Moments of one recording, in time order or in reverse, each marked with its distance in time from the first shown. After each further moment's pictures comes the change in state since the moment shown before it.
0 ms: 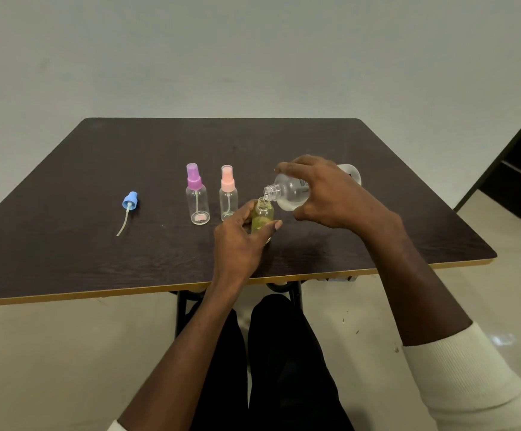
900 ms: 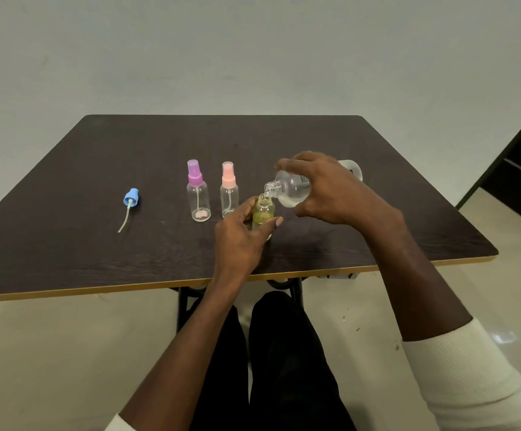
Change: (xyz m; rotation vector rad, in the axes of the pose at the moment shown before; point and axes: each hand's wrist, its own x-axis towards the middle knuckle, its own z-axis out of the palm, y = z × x) left_hand 0.001 -0.005 0.001 0.017 0.000 -0.012; right_hand 0.000 0.001 0.000 0.006 -0.001 -0.003
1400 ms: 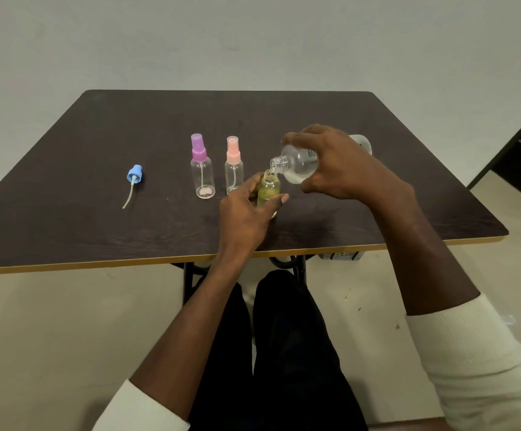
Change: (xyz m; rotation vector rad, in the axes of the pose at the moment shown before) left_hand -0.001 0.005 0.000 0.020 0.015 0.008; right_hand 0.003 0.002 0.001 0.017 -0.006 -0.004
